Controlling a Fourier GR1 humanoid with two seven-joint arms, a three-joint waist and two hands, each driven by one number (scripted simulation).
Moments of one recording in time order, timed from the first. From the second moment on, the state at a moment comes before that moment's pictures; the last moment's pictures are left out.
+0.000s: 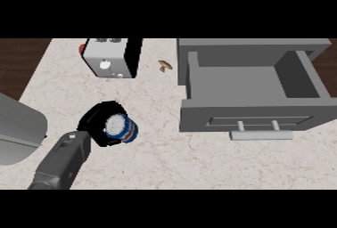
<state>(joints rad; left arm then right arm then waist) -0.64 0.19 0.20 -0.29 0.06 -0.66 -0.46 0.42 -0.02 -0.74 -2.25 -0.56 0.53 0.25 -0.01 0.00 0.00</state>
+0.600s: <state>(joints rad) -0.59 0.08 0.33 -0.50 0.21 -0.30 -0.47 0.45 -0.01 -0.76 -2.28 -0.58 0.51 0.27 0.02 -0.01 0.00</state>
